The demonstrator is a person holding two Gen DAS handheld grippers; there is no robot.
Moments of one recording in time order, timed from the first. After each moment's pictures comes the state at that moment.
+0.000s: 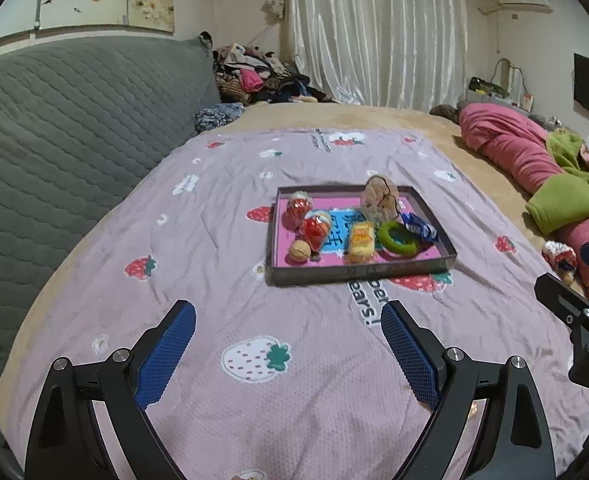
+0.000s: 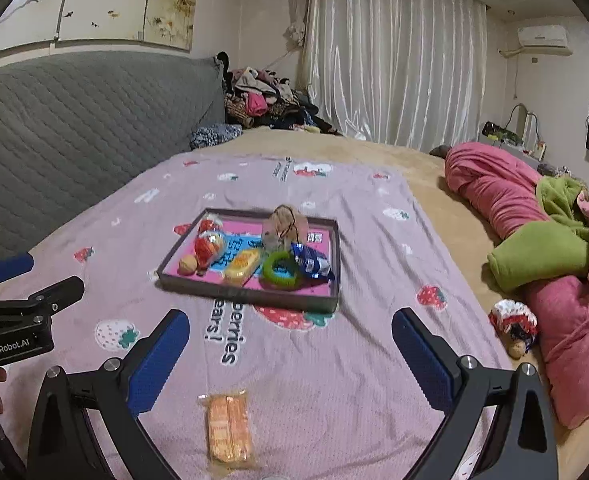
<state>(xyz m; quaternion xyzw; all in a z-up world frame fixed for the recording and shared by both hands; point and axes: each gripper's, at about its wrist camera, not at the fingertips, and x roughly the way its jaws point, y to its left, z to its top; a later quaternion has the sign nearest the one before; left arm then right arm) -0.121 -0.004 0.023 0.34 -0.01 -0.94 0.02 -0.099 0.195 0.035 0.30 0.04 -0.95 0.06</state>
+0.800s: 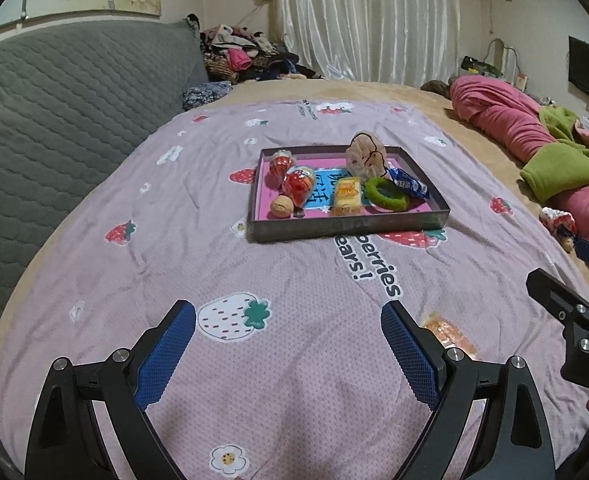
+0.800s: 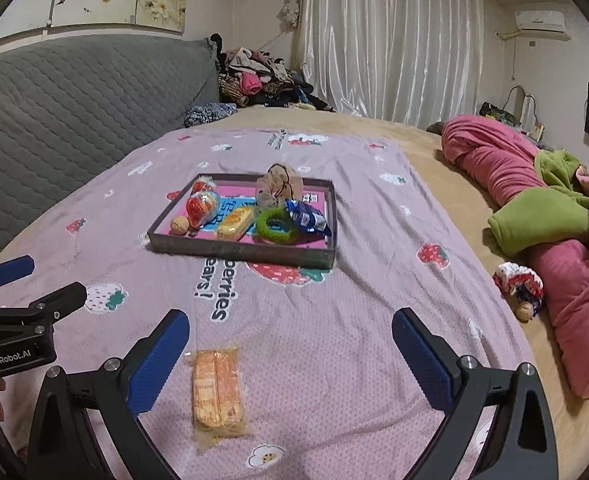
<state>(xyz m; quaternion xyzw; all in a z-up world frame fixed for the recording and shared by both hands) -0.111 0.013 -0.022 0.37 -0.02 -0.93 0.01 -0.085 0.203 -0.008 0.33 0.04 -0.94 0.05</state>
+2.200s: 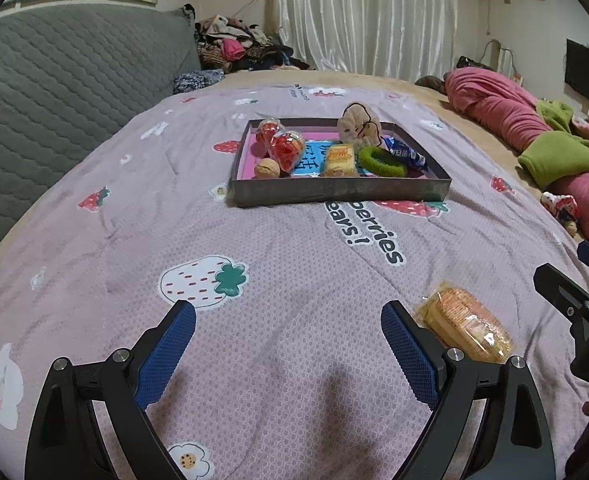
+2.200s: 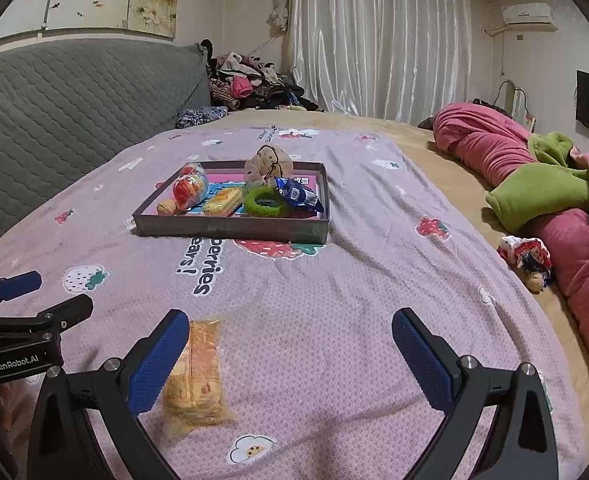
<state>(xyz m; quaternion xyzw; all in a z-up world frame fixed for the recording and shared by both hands) -0.117 0.023 -0.088 0.37 0.00 -0.93 0.00 -0.077 0.217 -0.057 0.31 0.02 -0.95 0.03</state>
